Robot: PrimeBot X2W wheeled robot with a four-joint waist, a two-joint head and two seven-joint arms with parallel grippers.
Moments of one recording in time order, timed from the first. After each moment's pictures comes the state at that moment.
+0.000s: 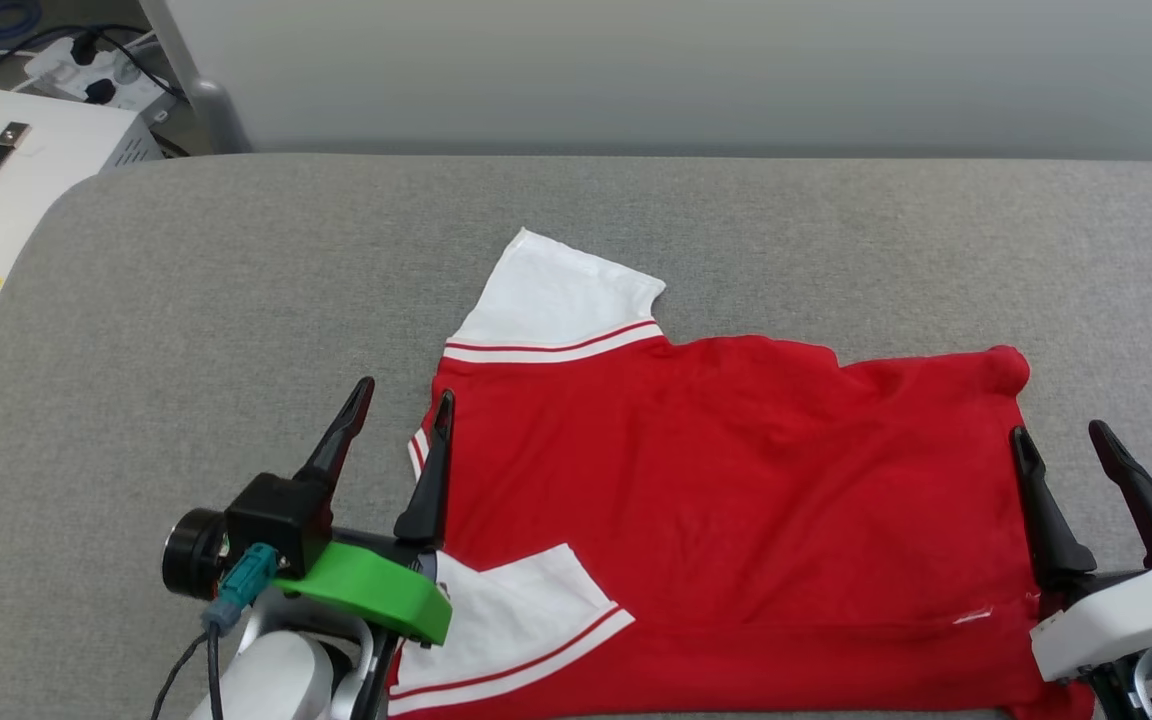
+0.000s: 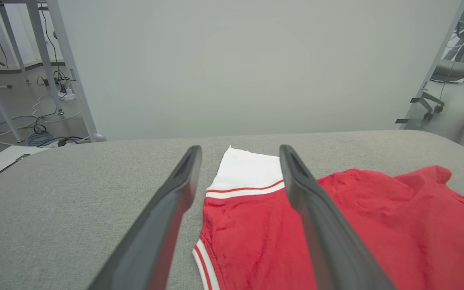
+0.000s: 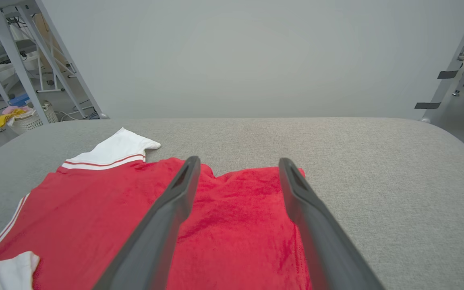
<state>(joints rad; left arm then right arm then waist) -0.17 0.36 -0.47 0.02 -0.48 0.16 -0.26 0.08 -0.20 -0.05 -0.19 0.33 0.13 0.05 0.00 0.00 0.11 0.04</state>
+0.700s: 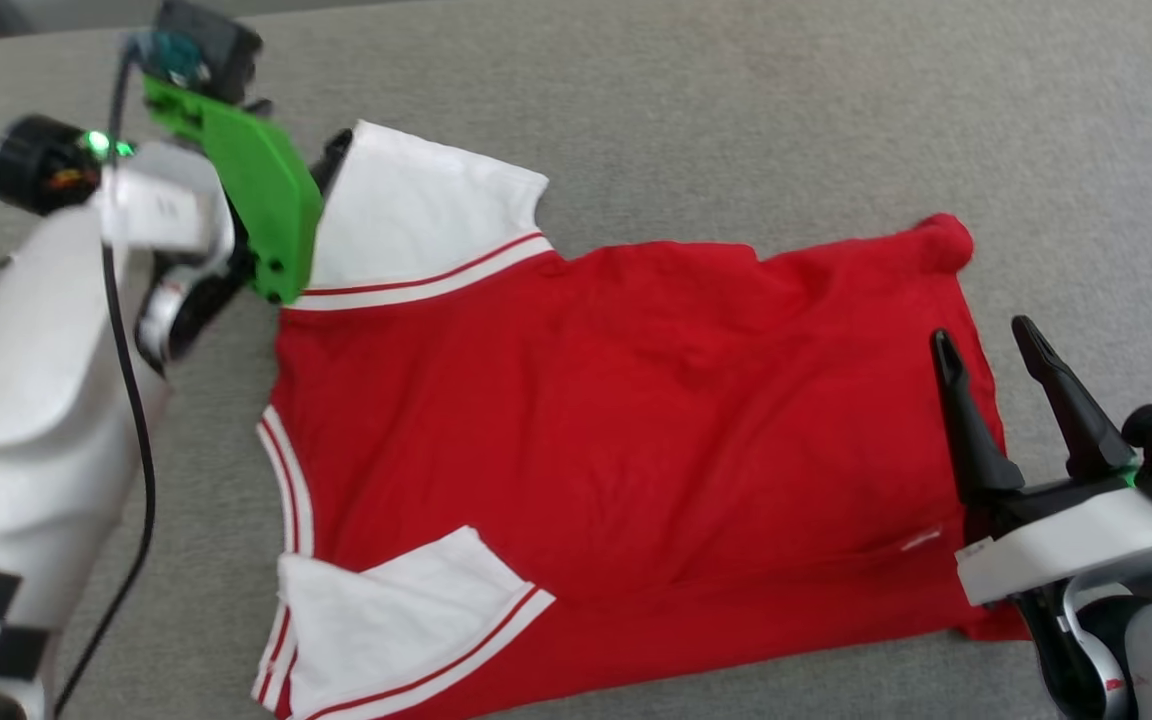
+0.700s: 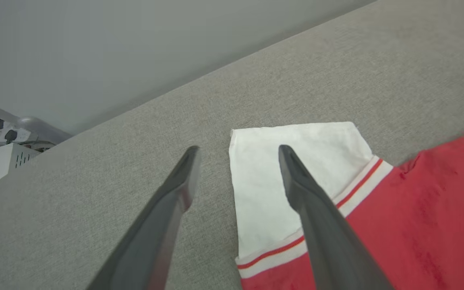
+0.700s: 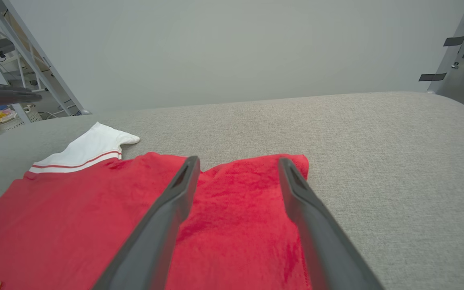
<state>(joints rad) -0.89 0.49 -0.52 0.38 -0.56 -0.11 0.46 -0.07 -0.15 0.06 -0.21 0.32 0.13 0.01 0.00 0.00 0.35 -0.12</state>
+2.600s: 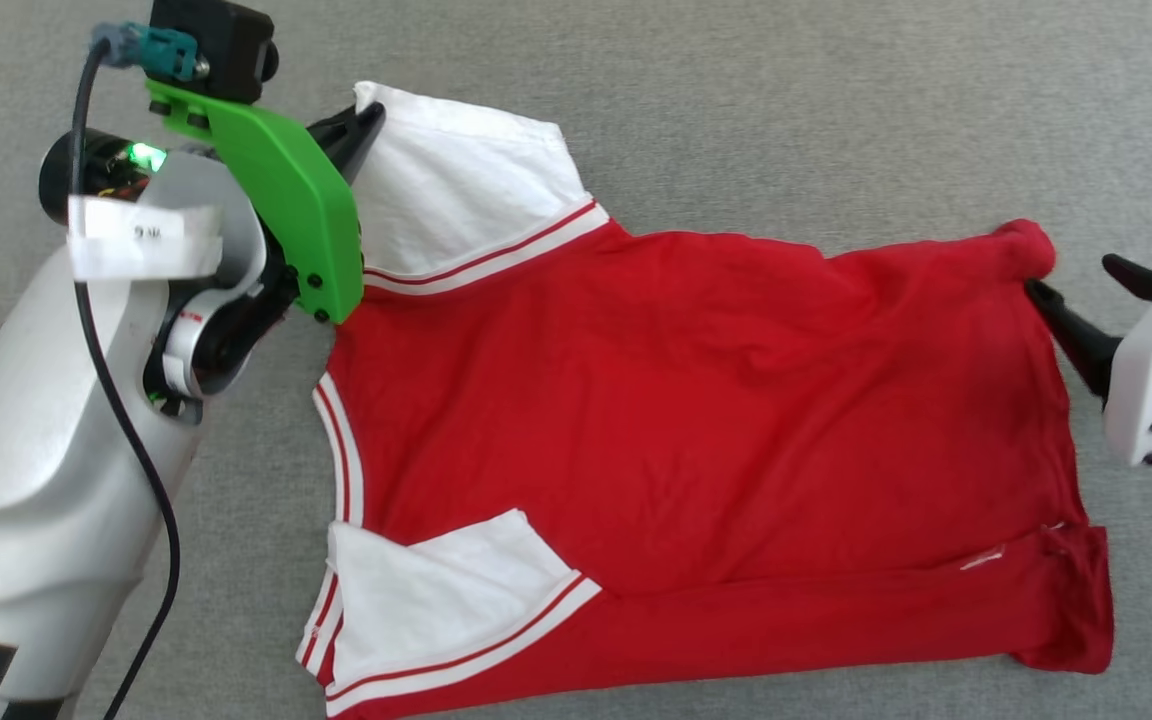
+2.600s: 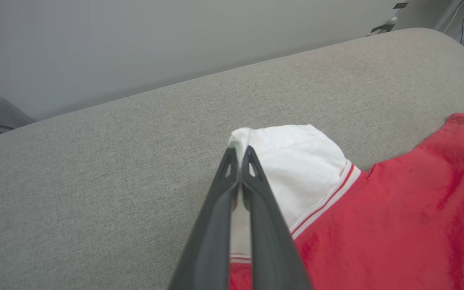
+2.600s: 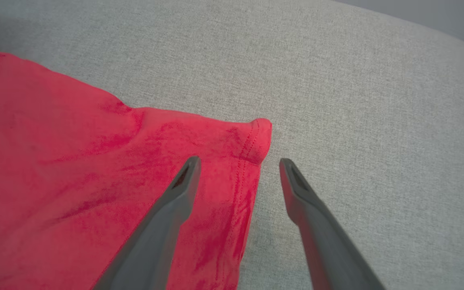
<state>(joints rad) -0.81 0.49 -0.48 0.14 -0.72 -0.01 0.51 -0.39 -0.51 0.12 -0.07 0.50 0.13 0.64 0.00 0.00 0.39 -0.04</state>
